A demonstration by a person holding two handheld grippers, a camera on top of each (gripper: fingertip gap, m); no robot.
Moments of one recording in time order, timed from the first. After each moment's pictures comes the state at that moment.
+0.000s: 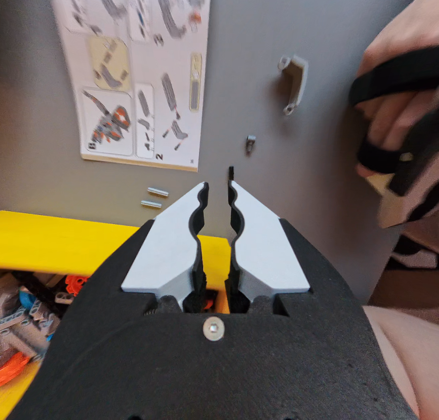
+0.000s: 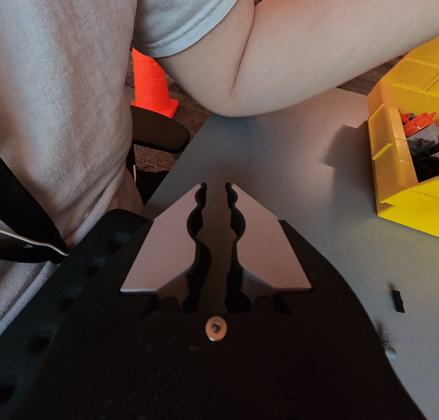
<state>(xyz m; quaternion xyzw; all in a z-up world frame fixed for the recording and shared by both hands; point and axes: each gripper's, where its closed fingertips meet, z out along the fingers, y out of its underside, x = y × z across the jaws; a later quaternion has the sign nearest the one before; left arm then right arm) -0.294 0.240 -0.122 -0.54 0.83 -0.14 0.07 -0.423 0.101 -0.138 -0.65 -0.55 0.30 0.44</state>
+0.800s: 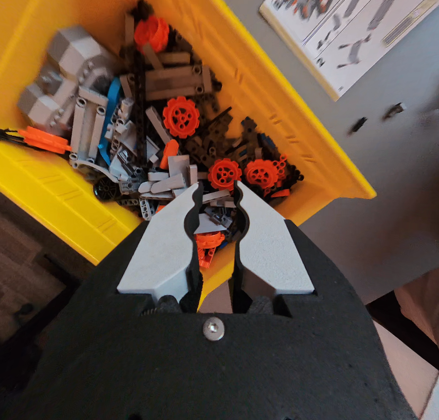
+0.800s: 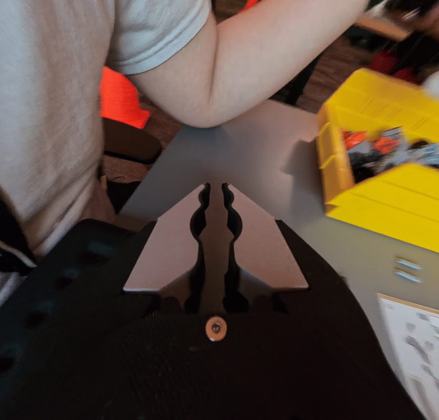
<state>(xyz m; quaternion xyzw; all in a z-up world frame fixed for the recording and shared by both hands) -0.382 0.368 -0.092 -0.77 0.63 -0.06 0.13 -0.412 0.122 -0.119 -0.64 -0.52 0.26 0.51</state>
